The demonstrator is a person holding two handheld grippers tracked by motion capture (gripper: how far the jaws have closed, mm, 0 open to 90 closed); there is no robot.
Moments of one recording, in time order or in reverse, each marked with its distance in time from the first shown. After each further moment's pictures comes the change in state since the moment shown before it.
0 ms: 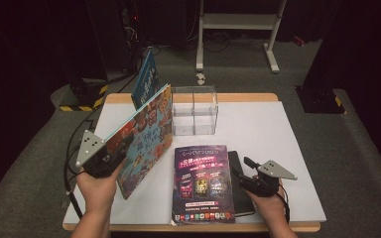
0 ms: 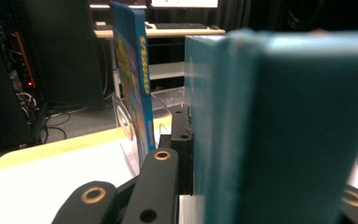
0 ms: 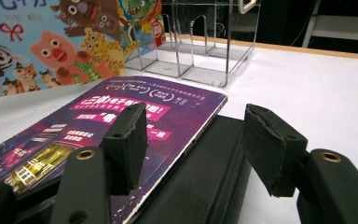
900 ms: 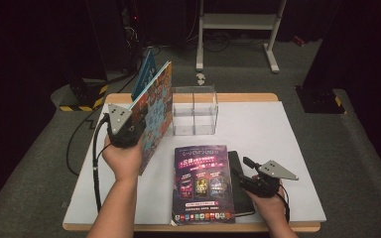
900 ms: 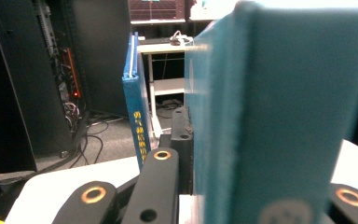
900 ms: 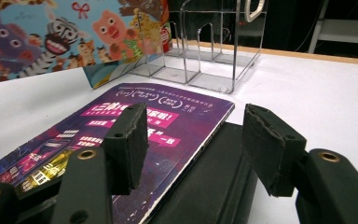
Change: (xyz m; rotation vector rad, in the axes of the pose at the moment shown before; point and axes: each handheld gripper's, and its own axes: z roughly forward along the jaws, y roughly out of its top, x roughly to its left) left arm -0.020 0.001 0.086 -0.098 0.153 0.045; right arm 0.002 0.003 -0.003 -0.020 0.026 0.001
